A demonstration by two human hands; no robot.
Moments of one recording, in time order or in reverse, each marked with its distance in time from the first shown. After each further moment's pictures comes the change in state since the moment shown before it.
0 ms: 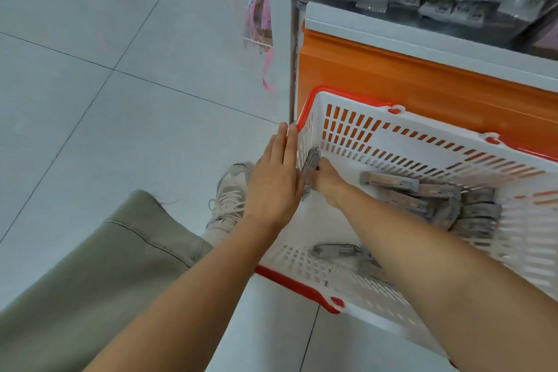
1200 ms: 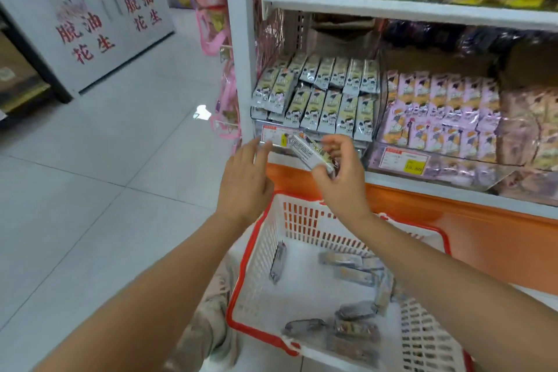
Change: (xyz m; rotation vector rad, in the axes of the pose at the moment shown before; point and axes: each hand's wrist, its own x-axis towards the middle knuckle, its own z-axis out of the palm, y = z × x) left_hand 0.021 0.084 -0.179 0.122 0.371 0.257; right_hand -0.233 -0.118 -0.133 0.055 0.588 -1.153
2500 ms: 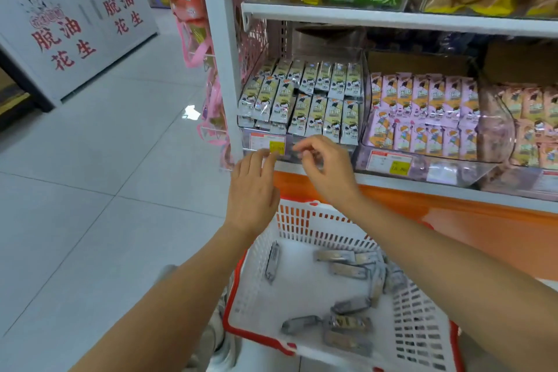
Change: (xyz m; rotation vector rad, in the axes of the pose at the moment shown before) left_hand 0.010 0.021 0.014 0.023 0.058 0.082; right_hand 0.037 0.000 -0.008 -0.208 -0.119 -0.190
